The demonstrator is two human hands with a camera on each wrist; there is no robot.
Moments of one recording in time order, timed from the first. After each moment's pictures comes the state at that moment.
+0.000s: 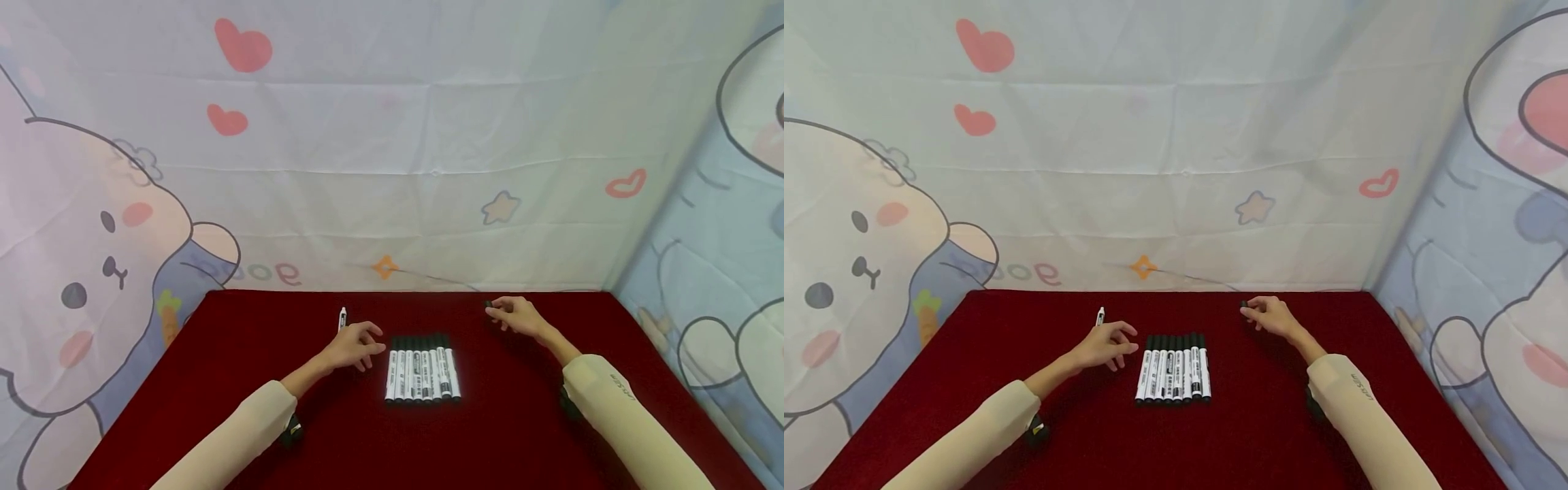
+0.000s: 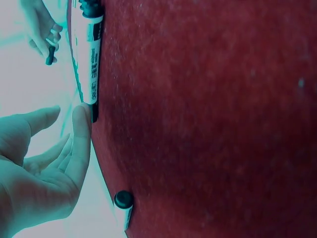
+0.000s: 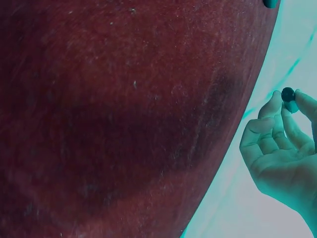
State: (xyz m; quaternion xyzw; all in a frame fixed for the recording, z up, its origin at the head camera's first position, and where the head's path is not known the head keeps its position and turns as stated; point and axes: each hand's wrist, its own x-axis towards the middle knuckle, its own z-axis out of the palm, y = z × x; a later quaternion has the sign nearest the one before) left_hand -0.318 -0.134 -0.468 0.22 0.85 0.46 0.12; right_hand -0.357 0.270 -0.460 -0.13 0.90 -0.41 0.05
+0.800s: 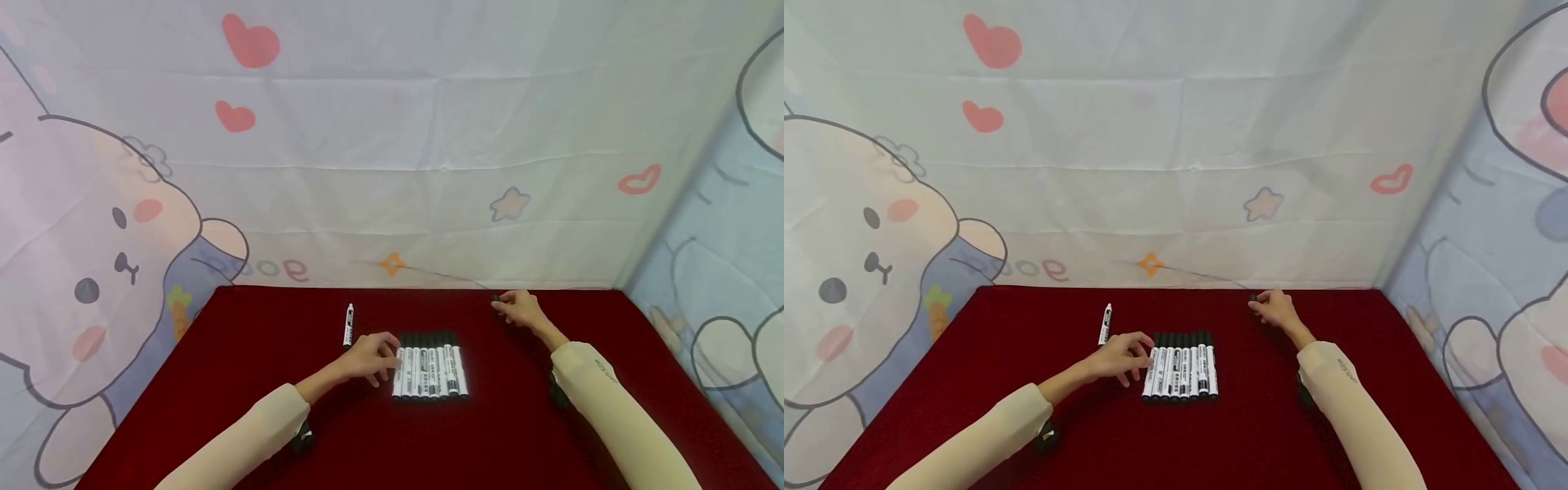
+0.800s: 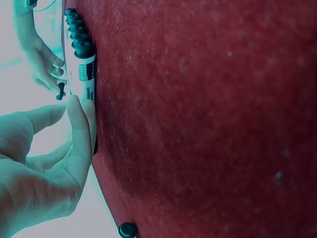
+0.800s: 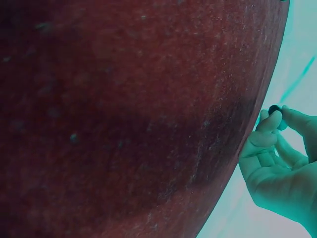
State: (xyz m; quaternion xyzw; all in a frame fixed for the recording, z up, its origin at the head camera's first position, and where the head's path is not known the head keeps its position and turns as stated) left_hand -0.296 -0.119 -0.469 0.23 0.84 0.46 0.17; right_hand -0.384 0.260 -0.475 -0.05 0.91 -0.41 0.03
